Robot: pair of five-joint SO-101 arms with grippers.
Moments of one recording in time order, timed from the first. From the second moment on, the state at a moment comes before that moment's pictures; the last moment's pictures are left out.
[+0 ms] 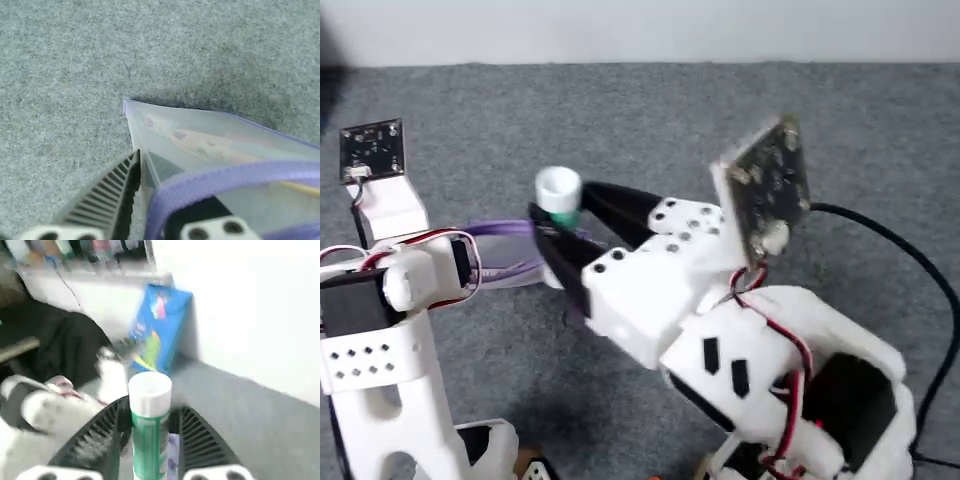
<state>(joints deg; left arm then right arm) -13.6 -38.3 14.1 98.1 7.9 -51.9 -39.6 -12.0 66.3 -13.3</state>
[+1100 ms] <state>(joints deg) -13.6 -38.4 14.1 98.1 7.9 -52.5 -40.3 31.9 29.5 -6.3</state>
